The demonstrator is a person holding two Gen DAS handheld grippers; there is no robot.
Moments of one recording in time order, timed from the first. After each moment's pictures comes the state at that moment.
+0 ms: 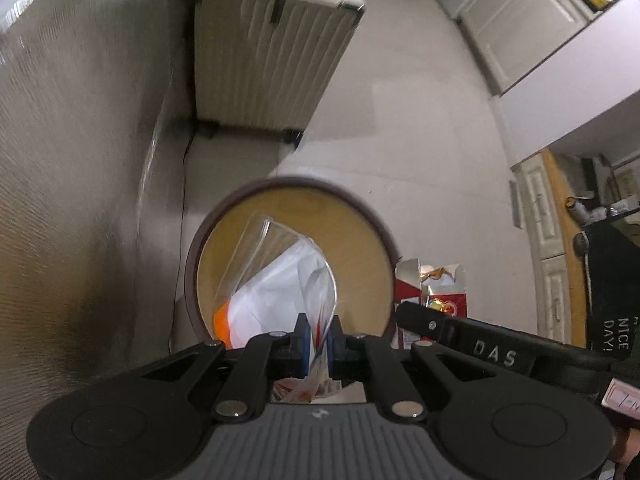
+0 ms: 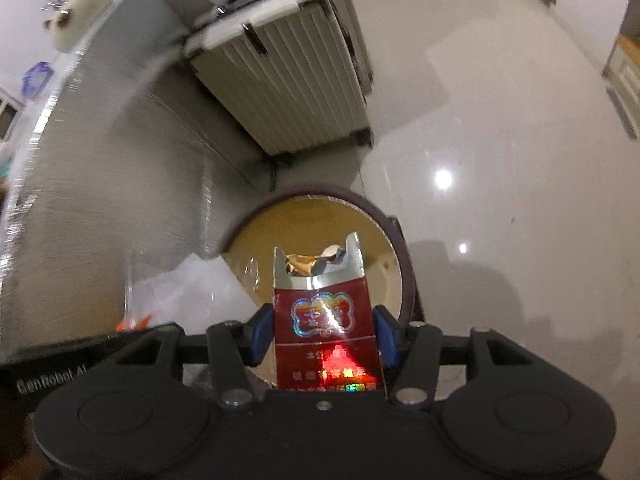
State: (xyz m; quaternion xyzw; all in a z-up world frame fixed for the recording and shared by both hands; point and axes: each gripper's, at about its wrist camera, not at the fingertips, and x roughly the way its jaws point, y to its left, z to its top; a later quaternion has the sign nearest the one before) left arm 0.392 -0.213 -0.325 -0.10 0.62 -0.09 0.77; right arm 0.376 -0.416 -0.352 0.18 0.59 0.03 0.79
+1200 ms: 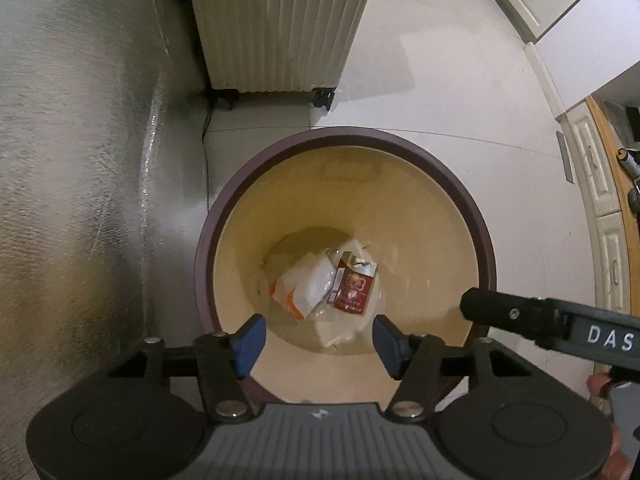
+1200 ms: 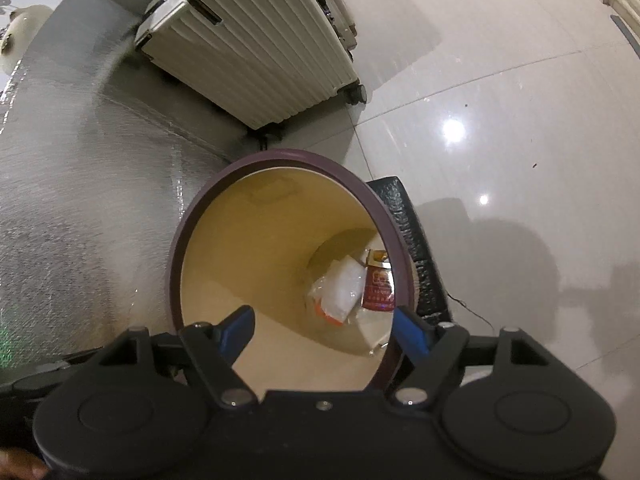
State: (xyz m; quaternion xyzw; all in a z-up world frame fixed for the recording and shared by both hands) left arm 0.425 -0.225 -0.401 -0.02 0.66 -0.07 0.75; right arm 0.396 -0.439 -0.410 0.24 0.61 0.04 0.75
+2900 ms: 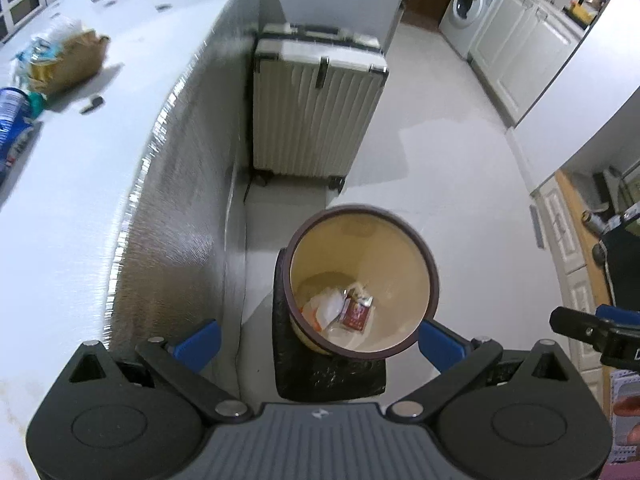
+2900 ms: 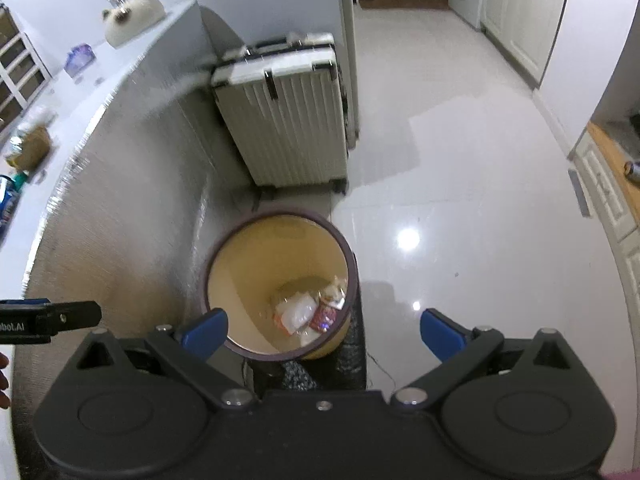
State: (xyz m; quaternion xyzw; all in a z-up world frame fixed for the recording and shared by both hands) left arm 0.295 -0.148 -0.207 -0.05 0.54 -0.05 0.84; right arm 0.279 -0.419 -0.205 0.07 0.50 0.03 0.86
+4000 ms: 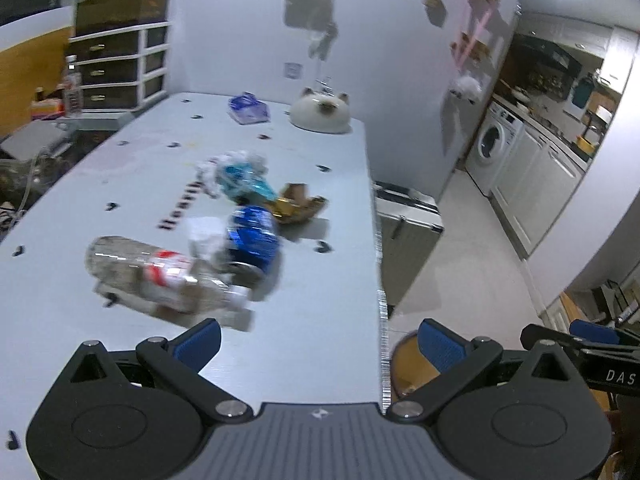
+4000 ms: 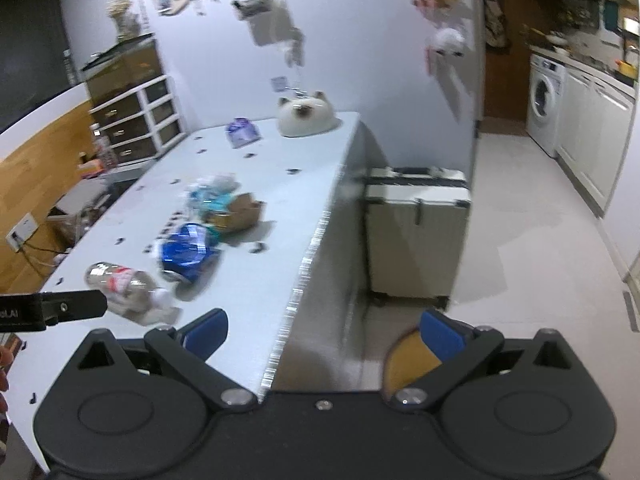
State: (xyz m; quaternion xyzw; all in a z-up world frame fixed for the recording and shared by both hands) left arm 0.158 0.083 -0.045 -0.10 0.37 0.01 0.92; right arm 0.193 -0.175 -0.066 0.03 0.35 0.14 0.93
